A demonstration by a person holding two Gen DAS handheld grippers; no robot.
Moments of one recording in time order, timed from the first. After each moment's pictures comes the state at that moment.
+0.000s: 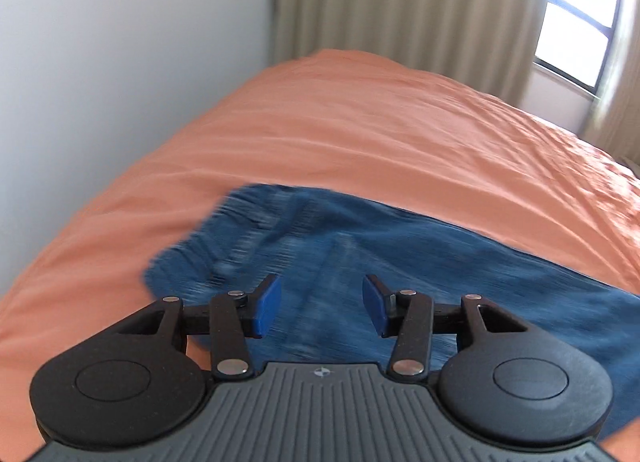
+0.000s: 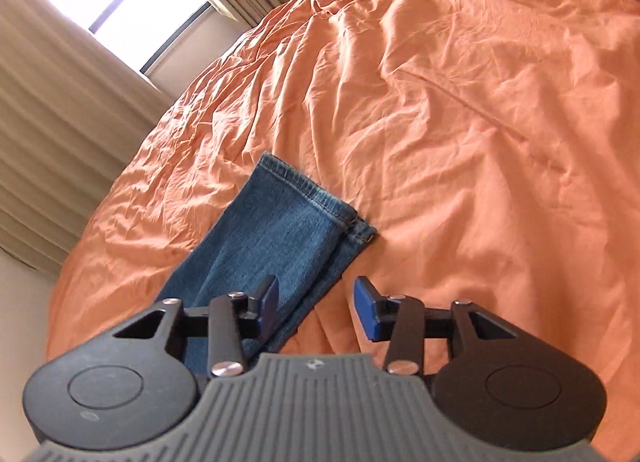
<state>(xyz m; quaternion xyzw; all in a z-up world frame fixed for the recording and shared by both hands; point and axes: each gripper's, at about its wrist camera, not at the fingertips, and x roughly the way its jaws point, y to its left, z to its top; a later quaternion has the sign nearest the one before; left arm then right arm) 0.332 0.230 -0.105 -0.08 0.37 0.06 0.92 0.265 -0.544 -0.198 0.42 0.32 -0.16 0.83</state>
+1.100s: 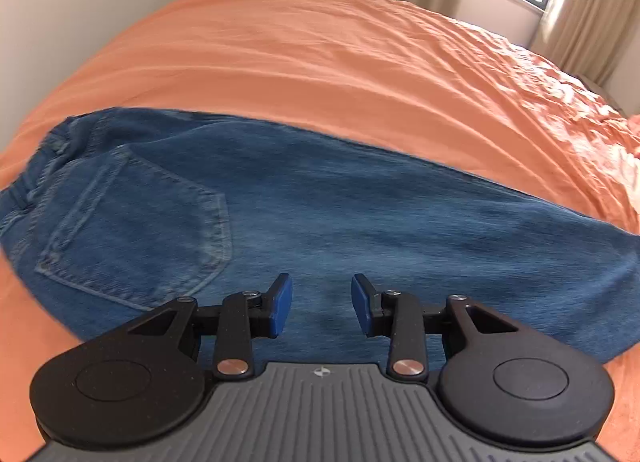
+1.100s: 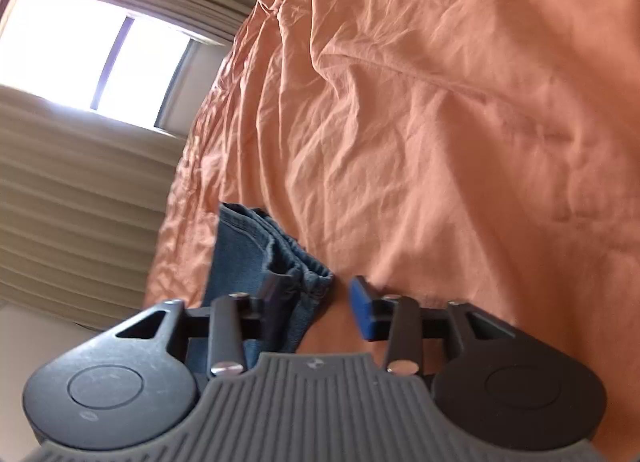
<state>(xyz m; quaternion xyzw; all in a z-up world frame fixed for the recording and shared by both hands) 0.342 0.069 -0.135 -0.06 0.46 -0.01 0.88 0.249 -0.630 -0.281 0.59 0.24 -0.09 0.77</state>
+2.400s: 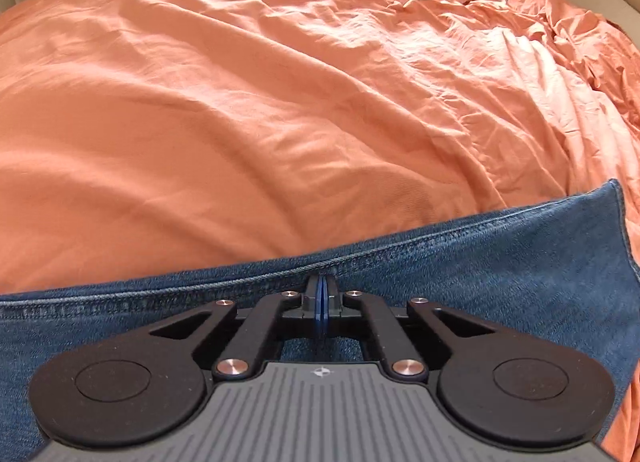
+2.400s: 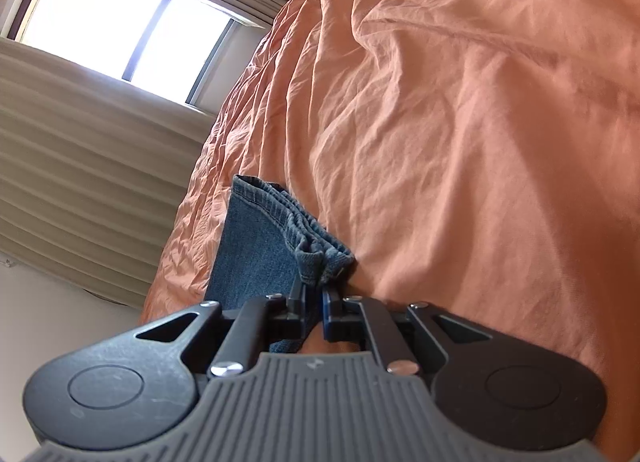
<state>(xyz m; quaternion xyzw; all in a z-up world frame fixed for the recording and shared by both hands) 0.501 -0.233 -0.225 0.04 0.50 -0.20 0.84 0.280 -0.609 -0.299 0.51 0.26 -0.06 0.82</state>
